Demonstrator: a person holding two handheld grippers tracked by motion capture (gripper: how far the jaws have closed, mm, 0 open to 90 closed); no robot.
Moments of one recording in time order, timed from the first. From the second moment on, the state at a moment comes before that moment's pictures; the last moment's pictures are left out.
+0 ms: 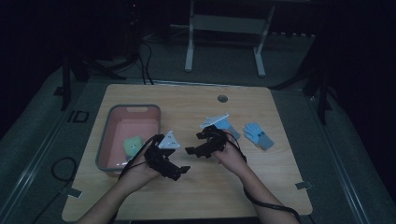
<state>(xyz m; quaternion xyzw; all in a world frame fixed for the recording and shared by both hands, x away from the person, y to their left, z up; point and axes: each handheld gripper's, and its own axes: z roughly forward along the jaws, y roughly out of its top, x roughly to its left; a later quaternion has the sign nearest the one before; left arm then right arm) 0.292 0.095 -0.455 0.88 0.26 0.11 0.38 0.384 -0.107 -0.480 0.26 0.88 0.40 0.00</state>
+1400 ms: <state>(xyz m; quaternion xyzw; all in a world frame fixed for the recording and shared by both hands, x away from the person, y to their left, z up) 0.267 0.053 -0.553 0.90 0.21 0.09 0.38 0.404 -0.235 -0.503 0.34 0.85 0.38 0.12</state>
